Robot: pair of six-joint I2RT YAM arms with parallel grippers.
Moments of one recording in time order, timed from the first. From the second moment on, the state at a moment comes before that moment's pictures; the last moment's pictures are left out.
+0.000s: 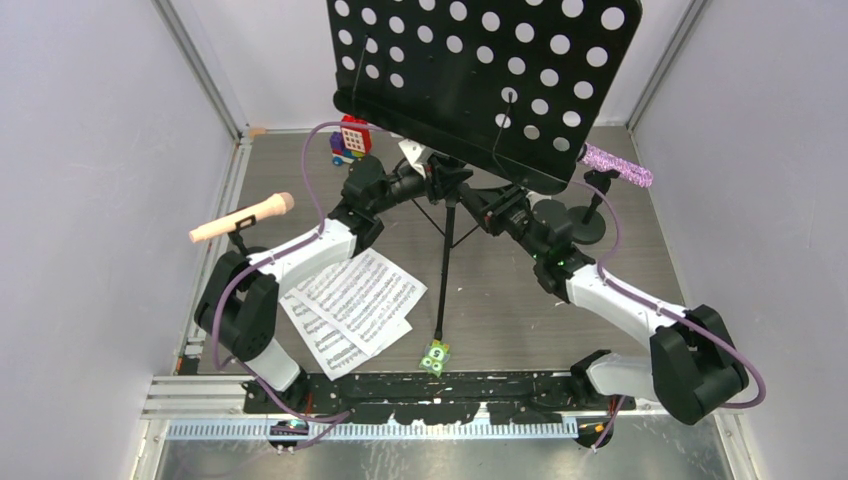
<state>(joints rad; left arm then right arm) -0.62 1.61 1.11 0.70 0.51 -0.11 0.49 1.23 0.64 0.51 -0.09 1.43</state>
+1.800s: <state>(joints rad) -0.56 1.79 1.26 0.87 0.91 -0.28 0.73 0.68 0.61 0.08 0.56 0.82</state>
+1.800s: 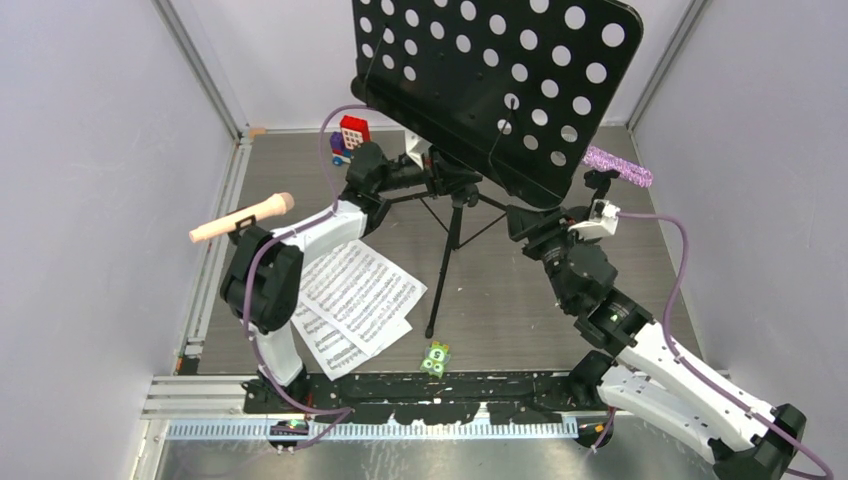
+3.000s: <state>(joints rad) -0.59 1.72 1.24 0.69 0.81 -0.14 0.51 1.11 0.55 0.48 0.02 1.82</state>
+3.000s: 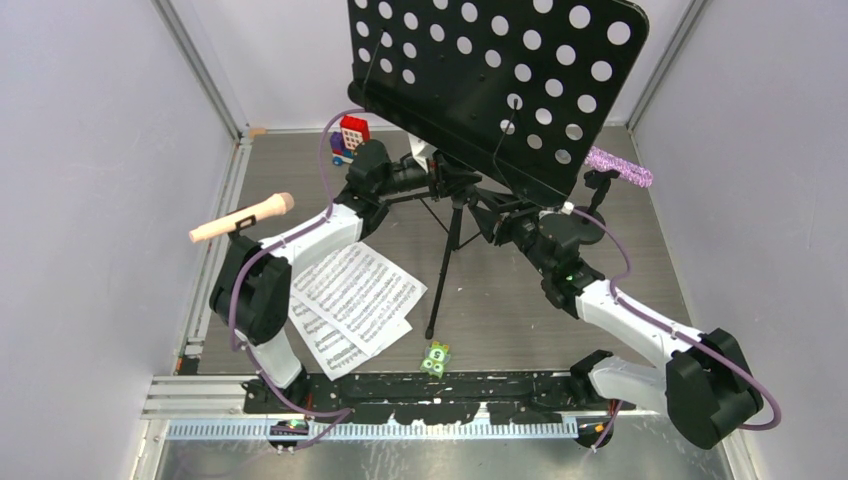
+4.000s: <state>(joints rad) -0.58 1.72 1.26 0.65 0.82 -0.13 0.51 1.12 0.57 0.46 0.01 1.67</state>
